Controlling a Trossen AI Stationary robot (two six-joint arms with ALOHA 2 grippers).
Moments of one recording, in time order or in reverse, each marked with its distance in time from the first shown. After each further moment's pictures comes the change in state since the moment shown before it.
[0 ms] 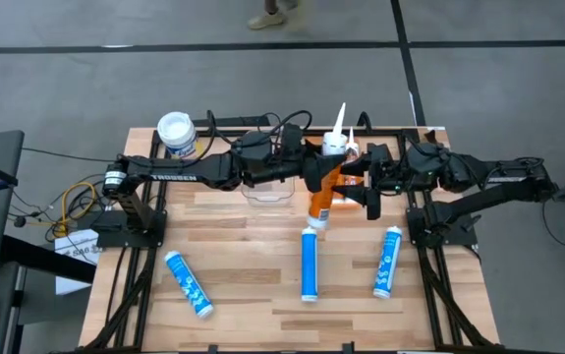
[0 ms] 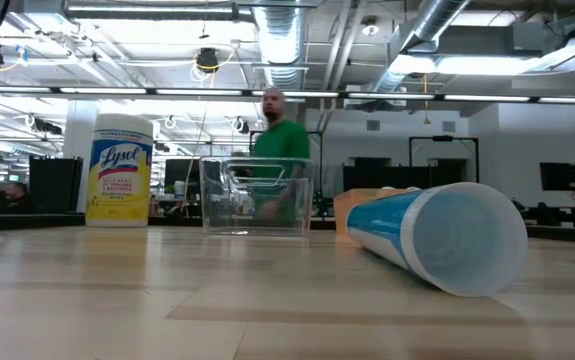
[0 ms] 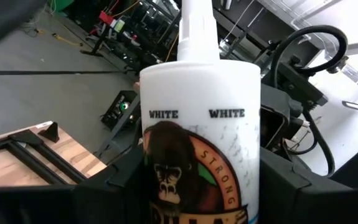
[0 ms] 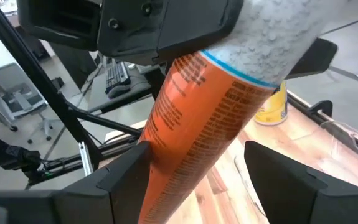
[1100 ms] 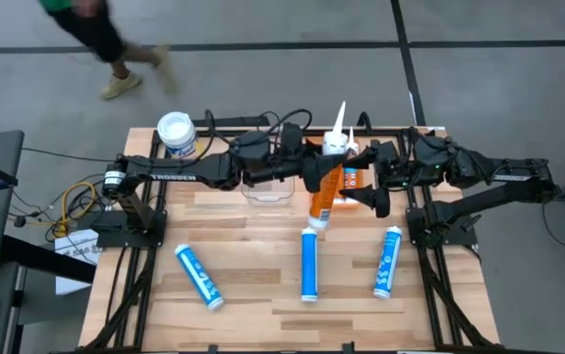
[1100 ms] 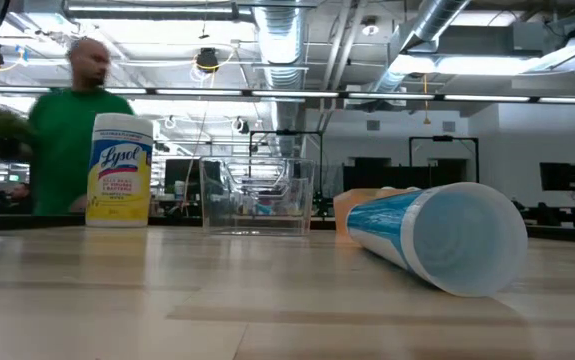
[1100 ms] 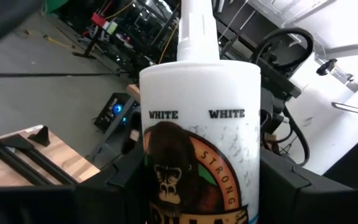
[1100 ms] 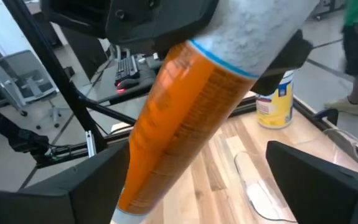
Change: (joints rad) left arm 0.015 -0.001 0.000 0.020 0.011 0.010; right arm -0.007 -0.048 -0.003 -0.025 -0.099 -0.073
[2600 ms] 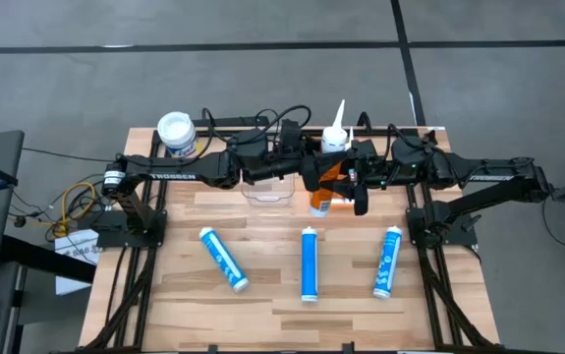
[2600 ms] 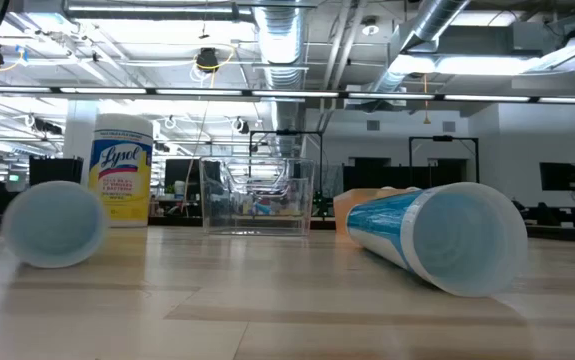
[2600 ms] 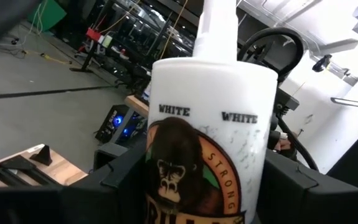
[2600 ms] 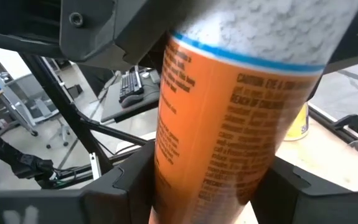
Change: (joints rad) left arm 0.002 -0.001 0.001 0.024 0.013 0.061; right arm -0.046 0.138 0.000 0.197 -0.026 0.054
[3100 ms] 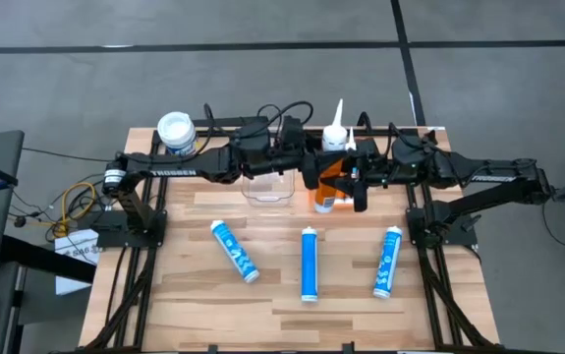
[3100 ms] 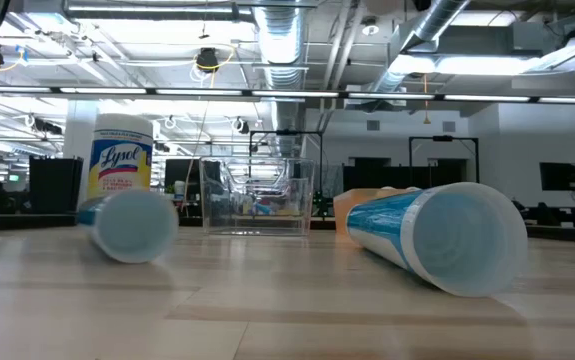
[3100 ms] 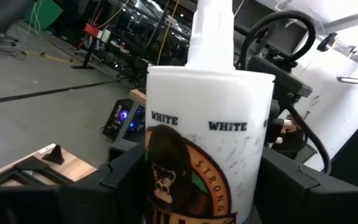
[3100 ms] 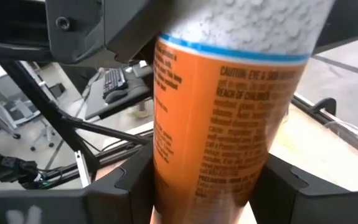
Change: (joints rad) left arm 0.038 0.000 0.000 -0.050 0.068 0.075; right arm -0.031 -0.022 -0.001 -0.071 0.037 0.045
